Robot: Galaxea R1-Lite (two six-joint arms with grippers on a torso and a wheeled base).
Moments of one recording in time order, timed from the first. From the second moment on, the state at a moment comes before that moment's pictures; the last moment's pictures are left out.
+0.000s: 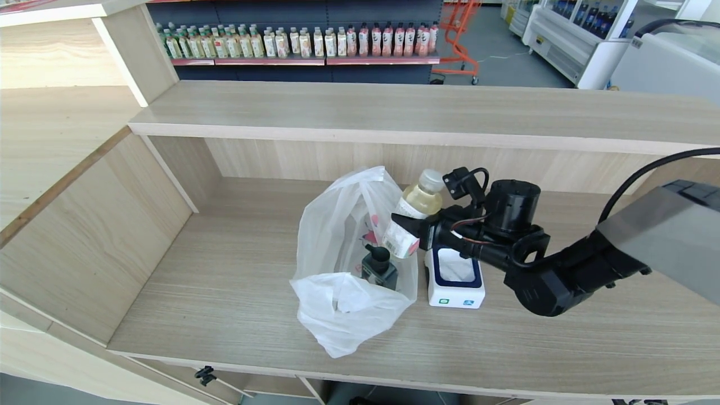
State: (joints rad) left arm 0.00 0.00 0.00 0.05 0.13 0.01; right arm 0.44 2.16 -1.04 -1.10 0.33 0.04
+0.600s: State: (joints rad) left arm 0.00 0.00 0.00 0.05 0.13 0.01; right arm 0.47 2.34 -1.26 -1.11 0.34 -0.02
